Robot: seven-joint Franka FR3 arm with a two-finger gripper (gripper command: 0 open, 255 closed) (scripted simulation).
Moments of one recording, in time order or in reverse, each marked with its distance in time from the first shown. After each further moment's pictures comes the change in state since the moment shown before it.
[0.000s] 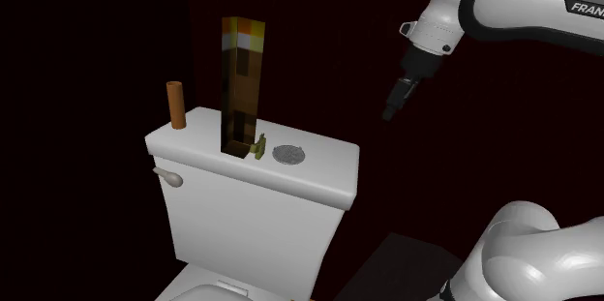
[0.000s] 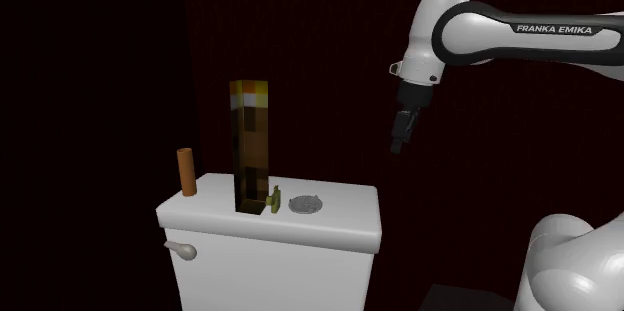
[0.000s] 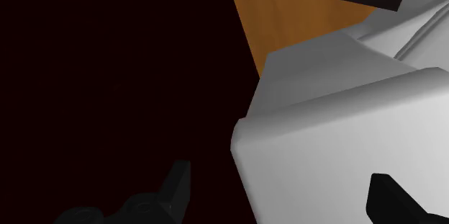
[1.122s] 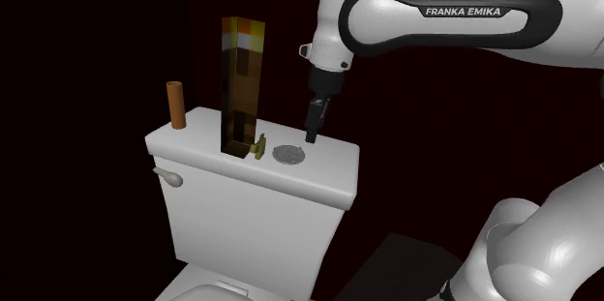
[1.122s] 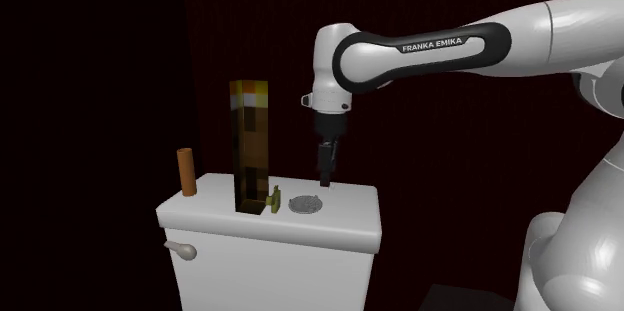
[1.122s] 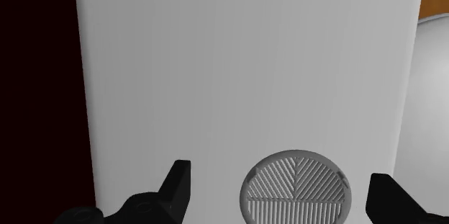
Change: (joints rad) arm 0.139 0.498 0.155 0.251 0.063 0.096 -0.053
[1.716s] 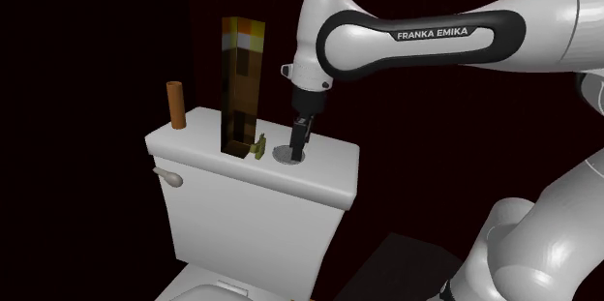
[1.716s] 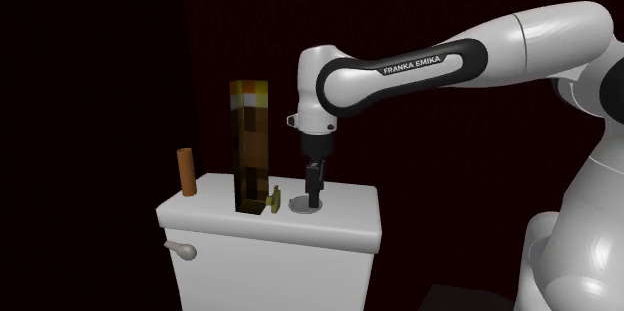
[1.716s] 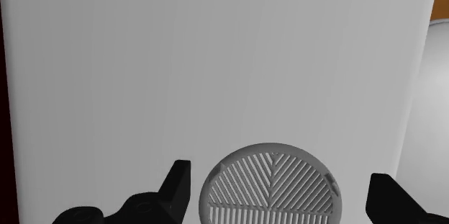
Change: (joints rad) arm 0.025 0.082 0.032 -0.023 0.004 0.077 -0.009
